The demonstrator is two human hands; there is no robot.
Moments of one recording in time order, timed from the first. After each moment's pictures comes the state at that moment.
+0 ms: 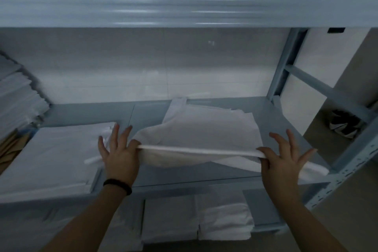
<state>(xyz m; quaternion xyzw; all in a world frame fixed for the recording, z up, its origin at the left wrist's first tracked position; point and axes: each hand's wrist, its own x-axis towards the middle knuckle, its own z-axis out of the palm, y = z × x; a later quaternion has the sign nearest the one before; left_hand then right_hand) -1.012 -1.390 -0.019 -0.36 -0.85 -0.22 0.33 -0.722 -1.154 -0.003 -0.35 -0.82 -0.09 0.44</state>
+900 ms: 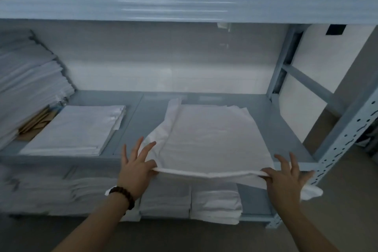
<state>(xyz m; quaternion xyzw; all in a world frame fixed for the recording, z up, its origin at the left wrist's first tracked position) -0.842 -1.435 -0.040 -0.46 -0.86 -0.09 0.19 -0.571 -1.154 -0.062 -0.40 -0.87 -0.01 0.28</state>
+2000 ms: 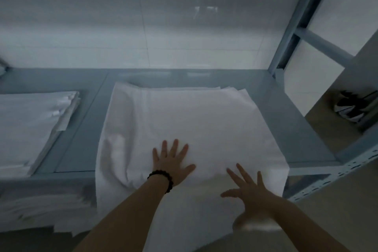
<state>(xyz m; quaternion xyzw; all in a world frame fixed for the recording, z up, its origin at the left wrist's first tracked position) -0.927 -1.197 -0.213 -0.44 -0.89 0.02 -0.15 -0.687 -1.052 -0.165 -0.15 -0.94 0.15 -0.27</state>
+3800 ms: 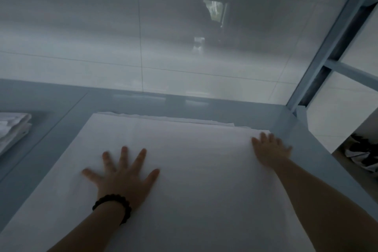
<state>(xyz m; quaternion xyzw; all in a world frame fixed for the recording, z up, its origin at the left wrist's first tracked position) -1.084 -1.140 -0.234 -0.24 -0.97 -0.02 -0.03 -0.901 -0.773 -0.204 -0.54 -0.84 0.04 -0.02</state>
